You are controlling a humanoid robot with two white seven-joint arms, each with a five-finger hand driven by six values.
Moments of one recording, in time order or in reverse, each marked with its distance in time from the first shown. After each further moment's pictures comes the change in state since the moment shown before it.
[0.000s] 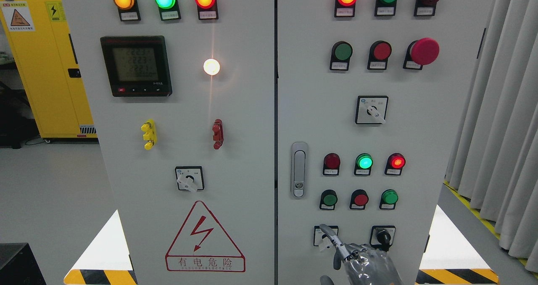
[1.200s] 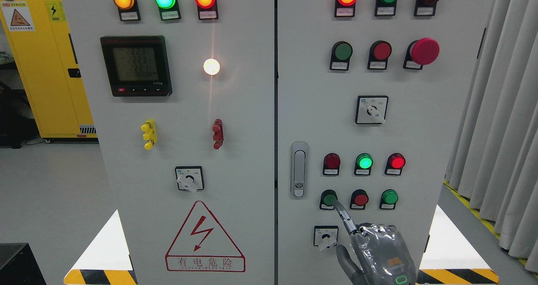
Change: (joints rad) left arm 0.000 0.000 0.000 0.000 0.000 0.000 0.000; right arm -0.063 -0.001 0.028 0.012 0.127 0.087 0.012
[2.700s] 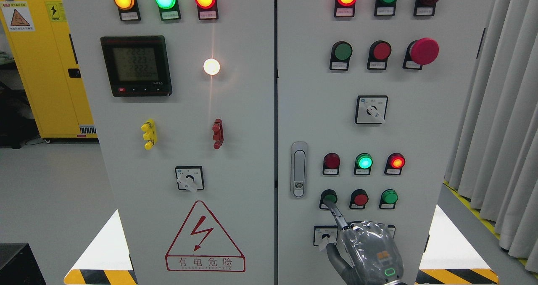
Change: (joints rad) left arm 0.000 0.000 0.000 0.000 0.000 0.000 0.000; right arm -0.058 0.000 0.015 0.108 -0.074 0.017 0.014
